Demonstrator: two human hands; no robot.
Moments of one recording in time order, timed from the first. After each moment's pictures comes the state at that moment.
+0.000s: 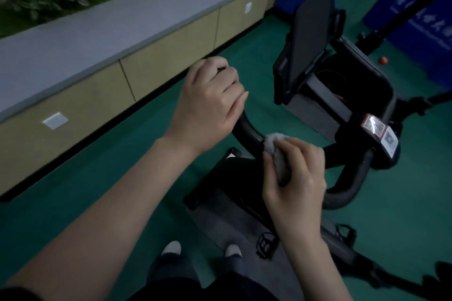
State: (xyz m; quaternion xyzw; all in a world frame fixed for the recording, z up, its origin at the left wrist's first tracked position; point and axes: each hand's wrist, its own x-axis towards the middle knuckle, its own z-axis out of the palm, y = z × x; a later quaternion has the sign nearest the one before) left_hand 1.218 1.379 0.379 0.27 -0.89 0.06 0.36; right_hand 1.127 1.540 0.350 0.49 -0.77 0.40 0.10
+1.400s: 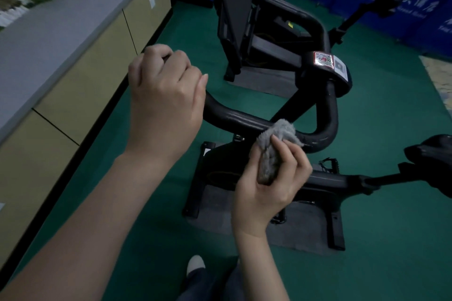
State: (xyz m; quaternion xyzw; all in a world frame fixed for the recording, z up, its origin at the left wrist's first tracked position) left_hand 1.224 1.365 0.371 0.20 -0.91 0.04 0.36; right_hand 1.207 1.505 0.291 0.11 -0.75 0.56 0.34
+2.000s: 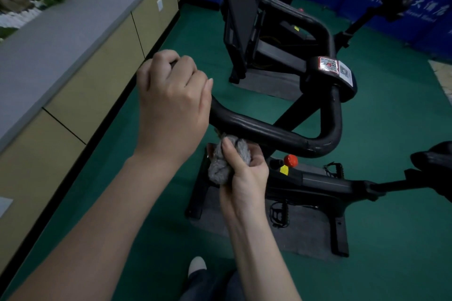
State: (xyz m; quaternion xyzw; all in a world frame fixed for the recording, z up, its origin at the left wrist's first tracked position) left_hand 1.222 1.367 0.373 0.21 -0.91 0.05 0.36; right_hand 1.206 1.480 0.313 -0.12 -0.39 0.88 -0.24
